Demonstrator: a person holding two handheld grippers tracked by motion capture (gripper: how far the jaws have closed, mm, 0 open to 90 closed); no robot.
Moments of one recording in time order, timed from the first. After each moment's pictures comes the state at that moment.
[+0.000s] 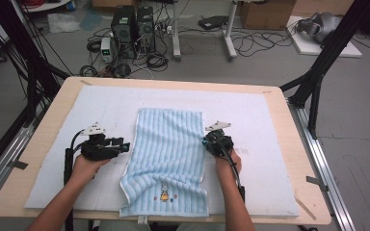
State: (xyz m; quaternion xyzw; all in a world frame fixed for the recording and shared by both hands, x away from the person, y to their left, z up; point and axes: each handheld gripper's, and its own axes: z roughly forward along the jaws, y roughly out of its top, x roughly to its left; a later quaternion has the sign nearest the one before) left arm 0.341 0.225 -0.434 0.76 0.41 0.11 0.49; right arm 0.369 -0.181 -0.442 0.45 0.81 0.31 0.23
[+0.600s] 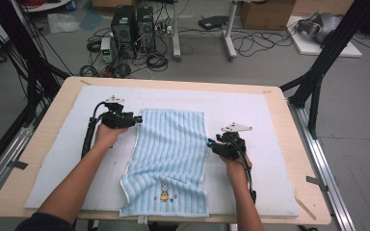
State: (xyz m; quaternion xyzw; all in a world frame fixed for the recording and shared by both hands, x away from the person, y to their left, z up) left arm 0.454 0.188 -0.433 0.75 0.48 0.14 0.44; right arm 0.356 -0.215 -0.434 0.45 0.78 0.40 0.19
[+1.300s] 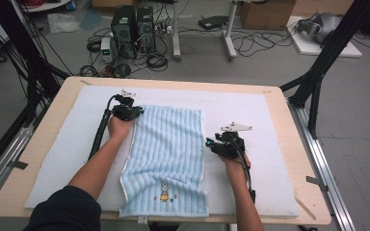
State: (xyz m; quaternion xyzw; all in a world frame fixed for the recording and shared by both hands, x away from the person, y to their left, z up) left arm 0.490 0.168 -0.449 0.74 0.51 0.21 0.39; right arm 0.360 -0.214 -0.437 0.45 0.77 0.41 0.19
